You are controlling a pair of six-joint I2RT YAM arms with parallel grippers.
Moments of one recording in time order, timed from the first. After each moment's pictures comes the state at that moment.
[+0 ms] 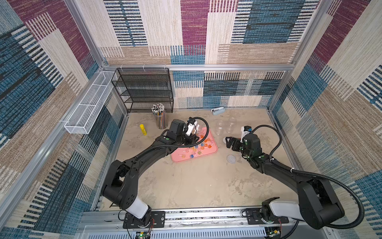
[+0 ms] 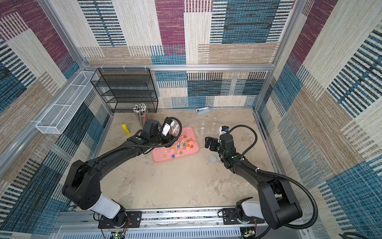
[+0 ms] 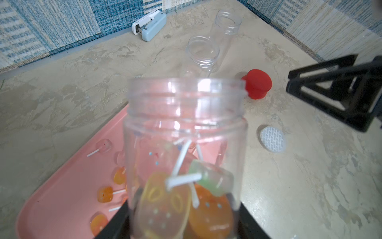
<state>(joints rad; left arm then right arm) -0.51 1.60 1.18 -0.24 0.26 0.06 0.29 1.30 0.67 0.17 0.00 0.48</state>
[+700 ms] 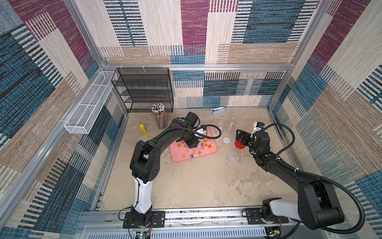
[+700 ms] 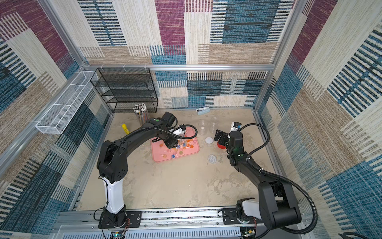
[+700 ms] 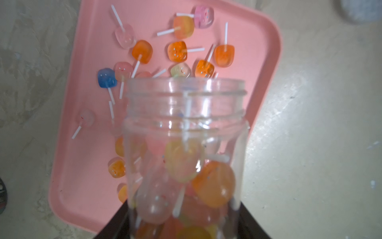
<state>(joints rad) -0.55 2.06 1.77 -1.01 0.04 0.49 0.15 1.27 0.61 0.29 0.05 0.48</state>
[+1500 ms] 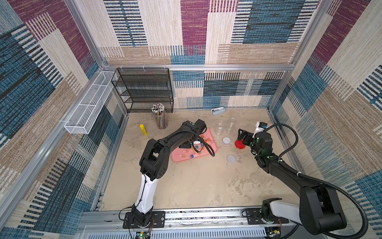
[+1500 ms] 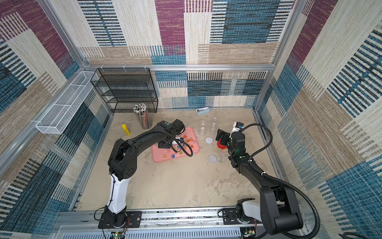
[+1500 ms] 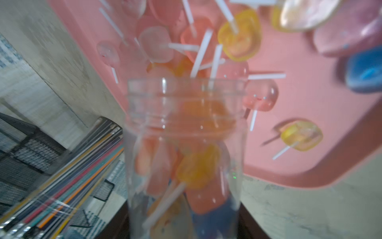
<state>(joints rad) -0.64 2.11 1.75 -1.11 -0.63 0.90 0.14 1.24 0.59 0.30 0.06 0.46</state>
